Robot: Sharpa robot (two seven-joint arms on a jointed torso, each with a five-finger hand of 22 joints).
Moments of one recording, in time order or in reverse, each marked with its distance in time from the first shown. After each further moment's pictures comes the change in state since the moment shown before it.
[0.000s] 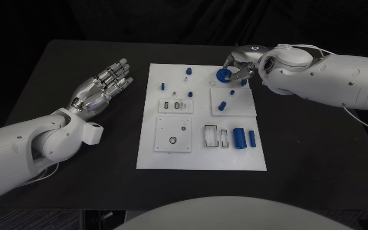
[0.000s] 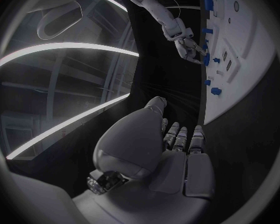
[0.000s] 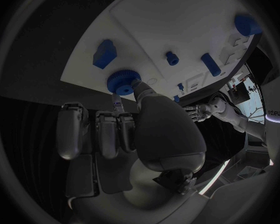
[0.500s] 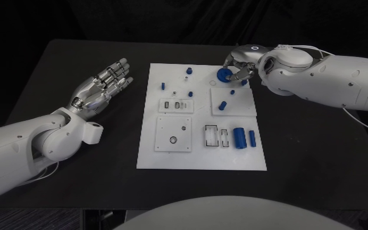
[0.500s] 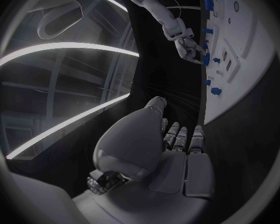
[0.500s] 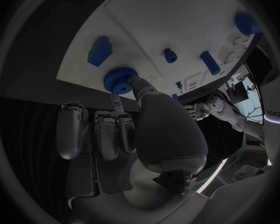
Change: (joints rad) left arm 0.000 0.001 0.000 -0.005 0.000 0.006 0.000; left_hand 0.000 0.000 0.000 0.000 0.000 0.000 0.000 0.000 0.000 0.000 0.000 0.000 0.000 0.000 0.000 0.000 -0.001 0.000 0.000 0.000 0.000 0.000; right arm -0.005 -0.003 0.001 0.006 0.003 -0.028 0.015; right_hand 0.019 -0.006 0.042 -0.045 0.221 0.043 0.027 0.029 0.025 0.000 0.000 0.000 0.000 0.000 0.000 0.000 0.000 0.000 0.000 0.000 -0.004 0.000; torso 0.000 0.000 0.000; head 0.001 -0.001
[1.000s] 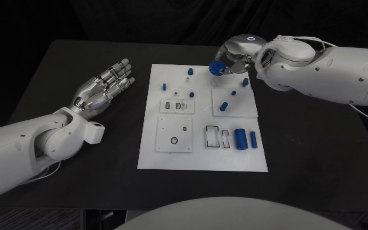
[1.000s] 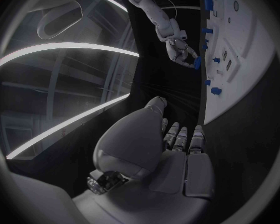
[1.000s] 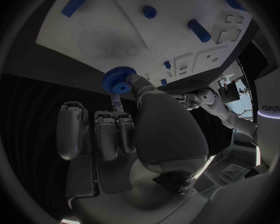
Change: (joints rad) left arm 0.000 0.005 0.000 -0.005 0.000 0.002 0.000; left_hand 0.000 0.000 0.006 0.000 0.000 0.000 0.000 0.000 0.000 -0.004 0.004 0.000 0.000 0.000 0.007 0.000 0.000 0.000 0.004 0.004 0.000 0.000; right arm 0.073 0.003 -0.003 0.102 -0.012 -0.032 0.008; right_hand 0.003 -0.003 0.002 -0.008 0.033 0.004 0.004 0.001 0.000 0.000 0.000 0.000 0.000 0.000 0.000 0.000 0.000 0.000 0.004 -0.004 0.000 0.000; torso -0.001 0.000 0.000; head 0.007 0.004
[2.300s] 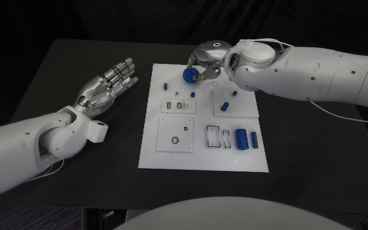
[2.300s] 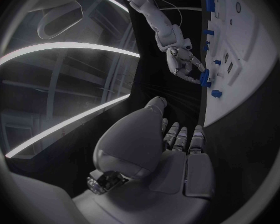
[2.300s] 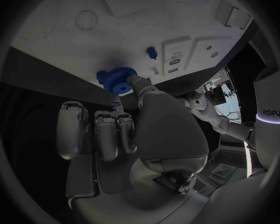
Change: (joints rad) left arm 0.000 0.016 0.000 -0.007 0.000 0.007 0.000; left_hand 0.000 0.000 0.002 -0.002 -0.003 0.000 0.000 0.000 0.000 0.000 0.000 0.000 0.000 0.000 0.000 0.000 0.001 0.000 0.002 0.002 0.000 0.000; right arm -0.026 0.219 -0.001 -0.121 -0.007 0.042 0.057; right_hand -0.025 0.000 0.025 0.000 -0.014 -0.009 -0.009 0.000 0.000 0.000 0.000 0.000 0.000 0.000 0.000 0.000 0.000 0.000 0.000 0.000 -0.005 0.000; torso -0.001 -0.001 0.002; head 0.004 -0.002
